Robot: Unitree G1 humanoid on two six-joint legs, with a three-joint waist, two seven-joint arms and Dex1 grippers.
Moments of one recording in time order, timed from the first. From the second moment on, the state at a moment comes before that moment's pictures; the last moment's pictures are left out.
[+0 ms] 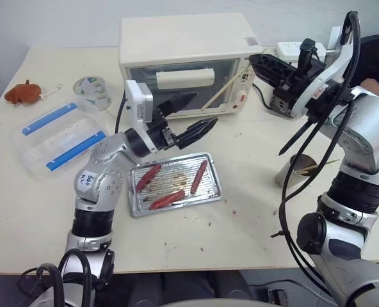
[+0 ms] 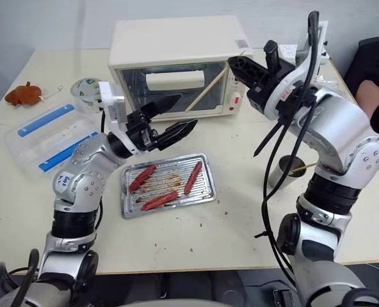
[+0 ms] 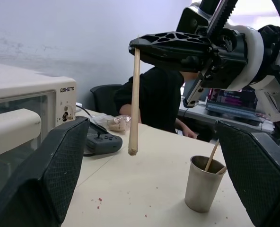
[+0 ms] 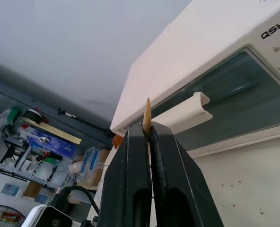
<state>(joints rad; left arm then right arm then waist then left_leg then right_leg) -0.63 0.27 0.04 -0.14 -0.62 0.44 -0.68 -0.89 -0.35 -0.42 -0.18 1.95 0.99 -0.78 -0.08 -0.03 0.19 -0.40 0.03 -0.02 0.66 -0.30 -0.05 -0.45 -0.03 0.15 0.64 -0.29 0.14</state>
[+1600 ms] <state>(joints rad) -0.72 0.16 0.01 0.02 -0.54 0.32 -0.69 -0.84 -0.36 -0.36 -0.25 1.95 0.87 -0.75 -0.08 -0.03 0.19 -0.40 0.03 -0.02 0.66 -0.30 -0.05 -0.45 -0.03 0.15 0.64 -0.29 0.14</state>
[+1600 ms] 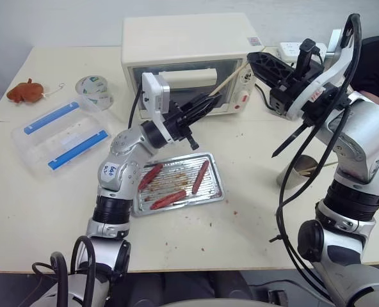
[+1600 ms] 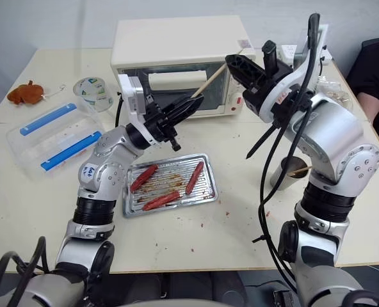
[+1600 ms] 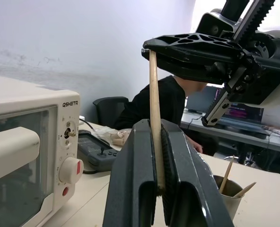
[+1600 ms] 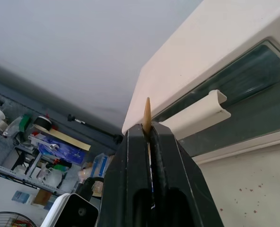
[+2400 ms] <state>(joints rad) -0.56 0.64 0.14 -0.14 -0.60 0.51 -0.86 -0.80 -0.99 -0.05 -0.37 1.45 1.11 0.00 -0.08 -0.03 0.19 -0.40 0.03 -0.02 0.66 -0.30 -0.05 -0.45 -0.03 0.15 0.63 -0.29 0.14</state>
